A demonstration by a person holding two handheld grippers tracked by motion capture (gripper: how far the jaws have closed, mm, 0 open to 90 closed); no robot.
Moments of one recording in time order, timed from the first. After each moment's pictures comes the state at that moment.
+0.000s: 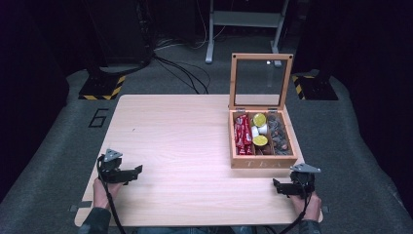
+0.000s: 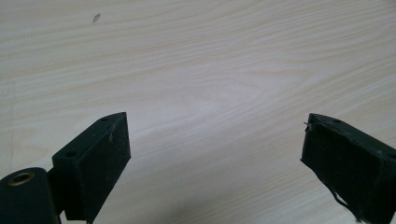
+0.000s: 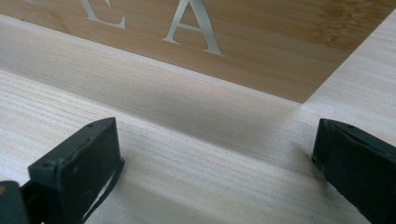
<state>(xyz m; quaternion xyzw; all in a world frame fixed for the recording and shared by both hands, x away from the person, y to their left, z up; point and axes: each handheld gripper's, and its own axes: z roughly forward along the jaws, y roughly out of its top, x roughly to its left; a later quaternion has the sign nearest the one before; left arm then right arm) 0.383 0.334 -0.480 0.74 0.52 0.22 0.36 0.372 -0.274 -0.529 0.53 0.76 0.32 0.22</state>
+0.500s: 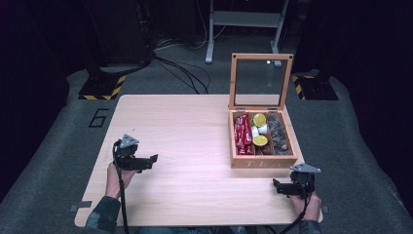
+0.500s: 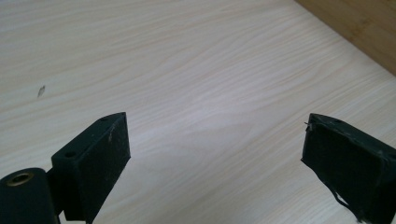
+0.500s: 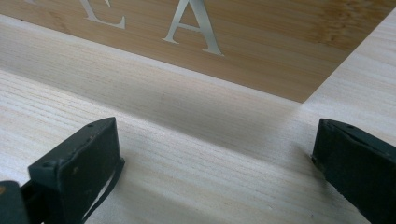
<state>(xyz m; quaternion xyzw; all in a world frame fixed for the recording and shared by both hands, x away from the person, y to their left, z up) 0.411 0.287 -0.442 0.77 0.47 0.21 0.38 0.372 -0.274 -0.529 0.53 0.76 0.32 0.22</state>
